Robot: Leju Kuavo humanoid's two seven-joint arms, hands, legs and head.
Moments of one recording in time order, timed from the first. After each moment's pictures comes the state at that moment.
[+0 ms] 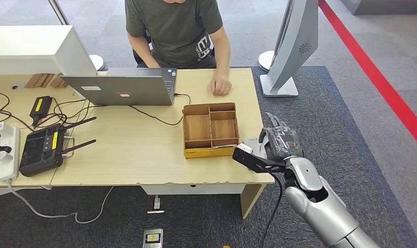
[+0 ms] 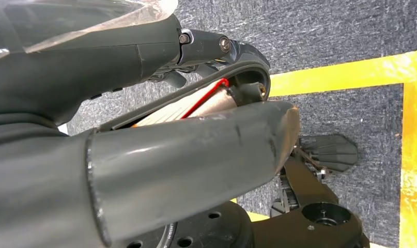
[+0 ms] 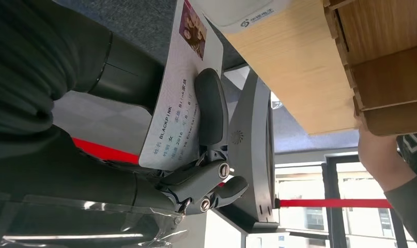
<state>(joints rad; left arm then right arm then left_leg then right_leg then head) -0.12 0.10 -1.04 -0.20 0.89 0.12 -0.02 -0.35 -0.37 0.51 -1.40 0.96 -0.07 0.41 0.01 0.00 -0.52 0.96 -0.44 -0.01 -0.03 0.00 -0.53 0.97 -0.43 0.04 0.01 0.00</state>
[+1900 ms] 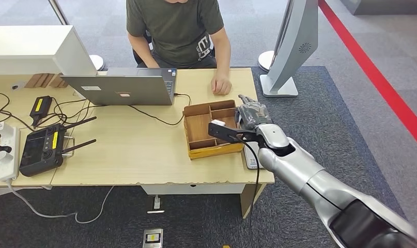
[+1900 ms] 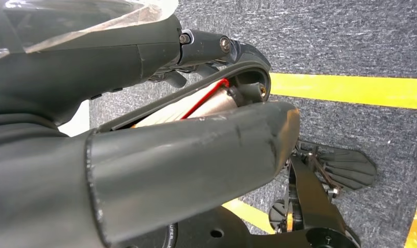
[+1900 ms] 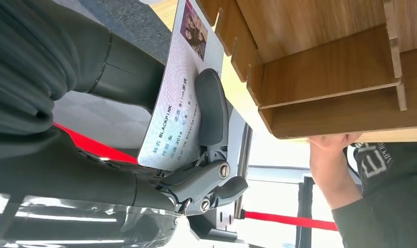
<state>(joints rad) -0.11 0.08 -1.01 -0.21 1.04 0.23 0.04 -0.83 -0.24 0.93 -0.88 0.69 -0.11 0.42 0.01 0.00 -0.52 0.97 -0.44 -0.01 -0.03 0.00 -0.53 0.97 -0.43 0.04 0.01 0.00</state>
